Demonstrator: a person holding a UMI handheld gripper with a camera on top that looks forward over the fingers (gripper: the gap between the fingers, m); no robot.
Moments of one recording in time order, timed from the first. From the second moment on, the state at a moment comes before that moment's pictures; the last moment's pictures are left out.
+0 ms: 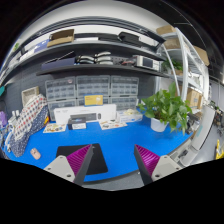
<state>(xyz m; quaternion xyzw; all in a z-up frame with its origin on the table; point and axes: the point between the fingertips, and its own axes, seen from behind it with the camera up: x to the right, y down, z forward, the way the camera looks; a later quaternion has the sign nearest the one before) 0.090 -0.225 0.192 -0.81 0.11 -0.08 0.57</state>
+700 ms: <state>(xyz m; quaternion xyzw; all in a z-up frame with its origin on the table) -0.272 -0.177 -0.003 -0.89 -0.08 0.08 0.43</state>
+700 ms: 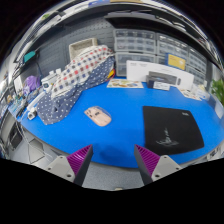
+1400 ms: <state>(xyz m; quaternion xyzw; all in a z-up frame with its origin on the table) -0.311 0.007 -0.009 -0.91 0.00 0.02 0.41</state>
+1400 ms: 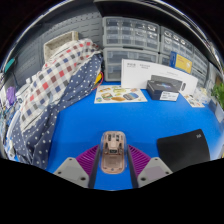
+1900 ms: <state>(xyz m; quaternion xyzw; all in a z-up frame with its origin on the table) -0.319 0.007 0.016 -0.92 -0.03 0.04 0.40</state>
